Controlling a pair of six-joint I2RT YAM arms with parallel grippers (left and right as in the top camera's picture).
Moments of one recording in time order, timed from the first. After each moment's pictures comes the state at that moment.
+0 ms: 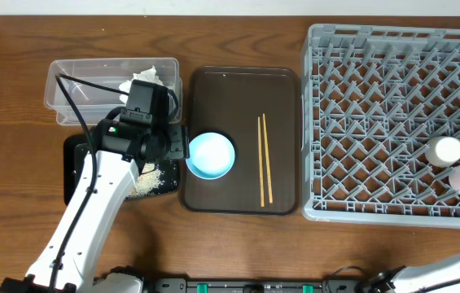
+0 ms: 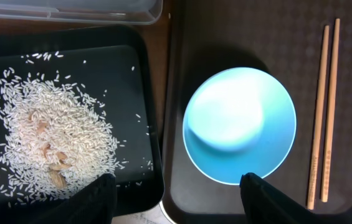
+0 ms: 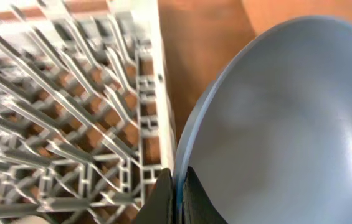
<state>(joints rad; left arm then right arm) -0.22 1.38 1.14 -0.95 0.04 -0.30 -0.97 1.94 1.63 -0.53 -0.63 -0.55</state>
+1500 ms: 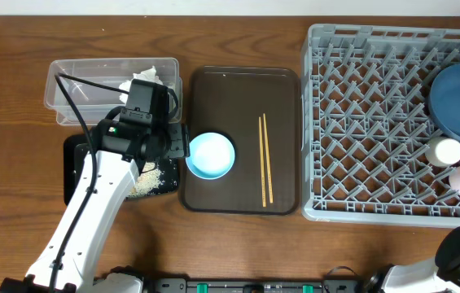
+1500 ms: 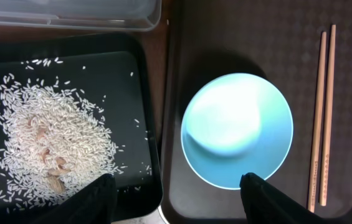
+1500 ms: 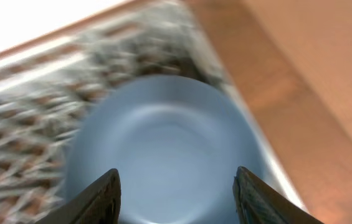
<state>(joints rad) -0.22 1.38 1.14 -0.94 0.04 -0.30 -0.58 1.71 1.63 -0.73 -0.02 -0.03</state>
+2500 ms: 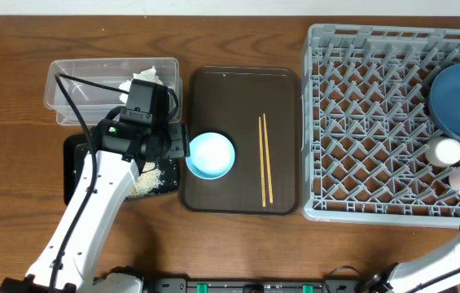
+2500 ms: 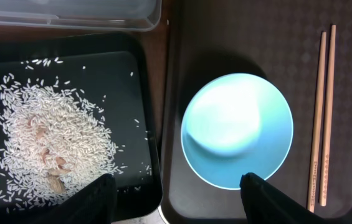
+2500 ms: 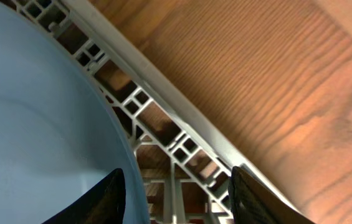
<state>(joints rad) -0.22 1.38 1.14 -0.94 0.04 -0.31 -0.73 1.96 1.63 -0.78 0.07 0.10</state>
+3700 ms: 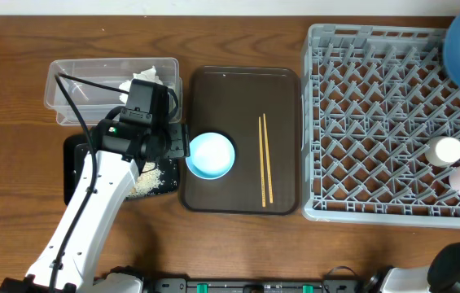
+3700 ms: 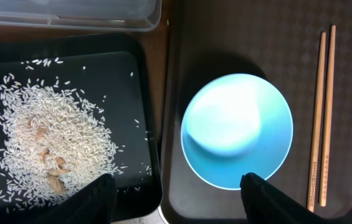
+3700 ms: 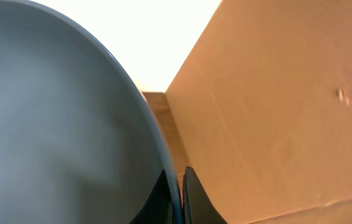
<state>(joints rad) -0.22 1.38 1.14 -0.94 0.04 -0.31 -0.54 1.61 1.64 -0.40 0.04 -0.48</state>
